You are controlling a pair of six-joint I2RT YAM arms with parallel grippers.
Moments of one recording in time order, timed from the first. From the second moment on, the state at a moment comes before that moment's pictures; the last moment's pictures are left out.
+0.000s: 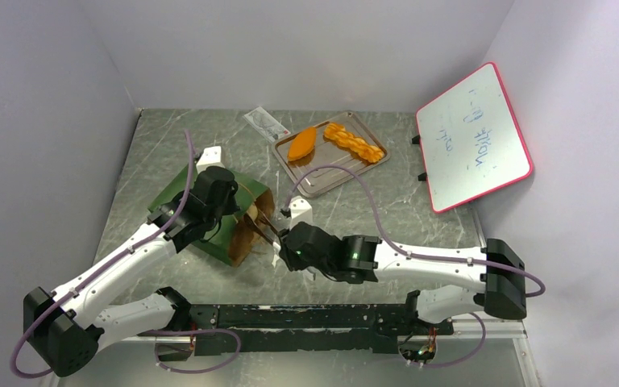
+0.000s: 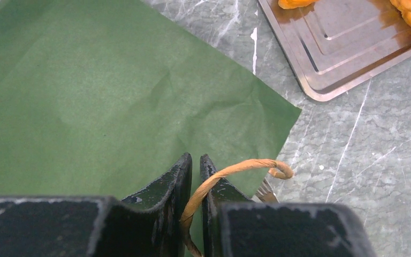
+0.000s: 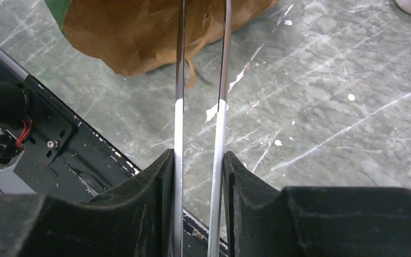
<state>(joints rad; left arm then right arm) -0.66 1.03 0.87 -0.50 -0.50 -0.58 1.29 1.30 0.91 -0.31 0.38 0.55</state>
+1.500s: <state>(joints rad) -0.60 1.01 0.85 -0.46 -0.55 -0.55 1.12 1.06 0.96 -0.66 0.86 0.79</state>
